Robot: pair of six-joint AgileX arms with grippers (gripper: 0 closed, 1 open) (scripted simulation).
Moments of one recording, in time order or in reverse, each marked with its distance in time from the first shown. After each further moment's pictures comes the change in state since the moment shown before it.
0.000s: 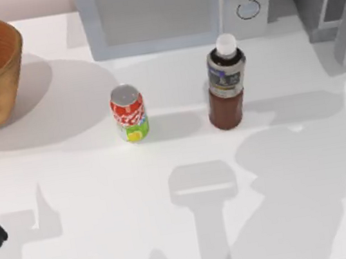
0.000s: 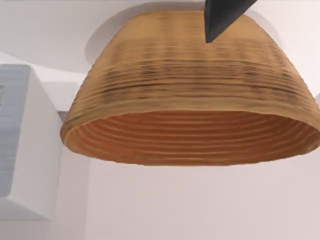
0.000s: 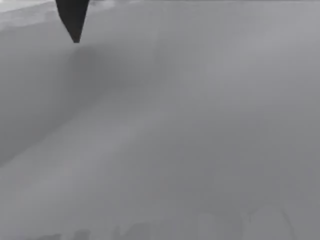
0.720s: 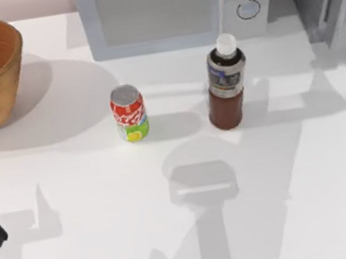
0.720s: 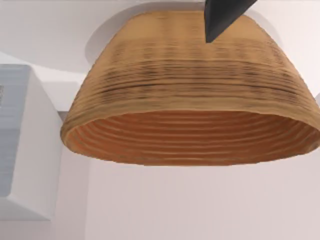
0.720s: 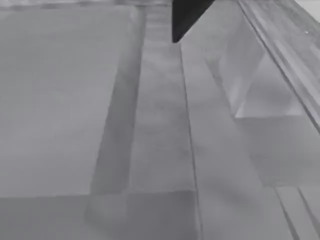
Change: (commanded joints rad) left arm 0.000 0.000 0.000 0.000 0.000 0.000; right arm 0.136 -0.008 -0.026 0.059 0.142 0.117
